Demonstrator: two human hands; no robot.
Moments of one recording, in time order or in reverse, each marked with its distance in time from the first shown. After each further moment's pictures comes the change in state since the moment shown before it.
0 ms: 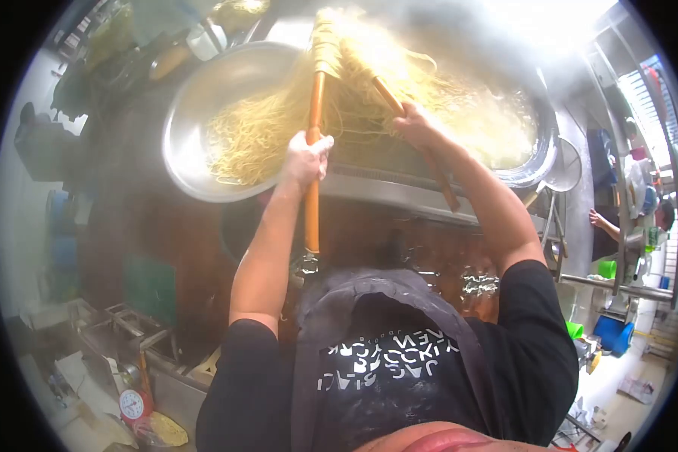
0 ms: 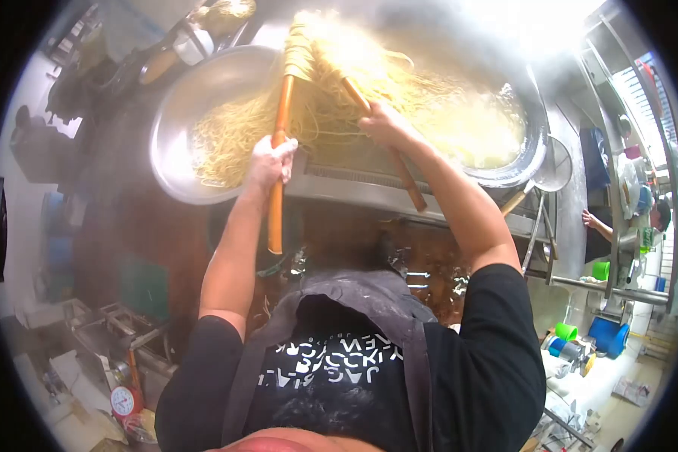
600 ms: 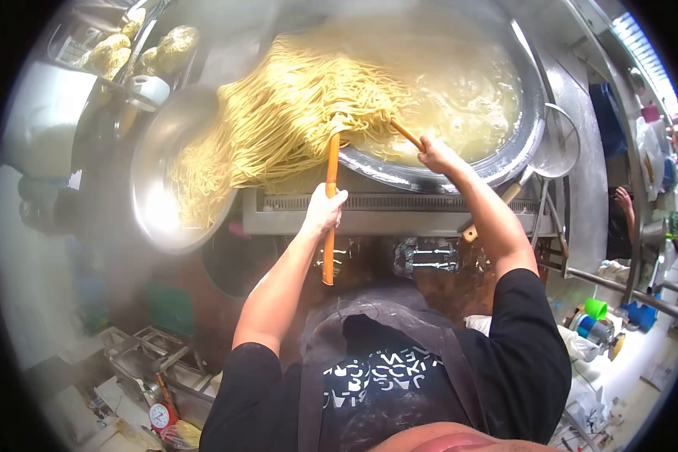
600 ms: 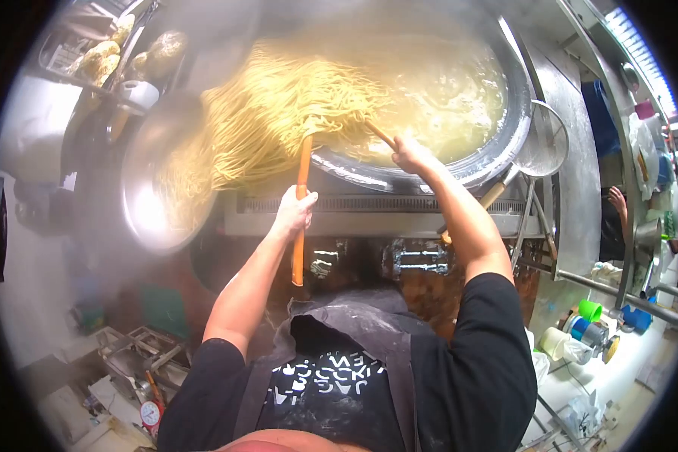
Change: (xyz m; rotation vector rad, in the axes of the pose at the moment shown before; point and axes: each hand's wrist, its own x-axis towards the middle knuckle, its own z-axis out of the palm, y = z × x) left_hand 0.074 -0.166 0.235 0.207 -0.069 -0.280; right_hand 0.012 0.369 -0.073 -0.139 -0.109 0.105
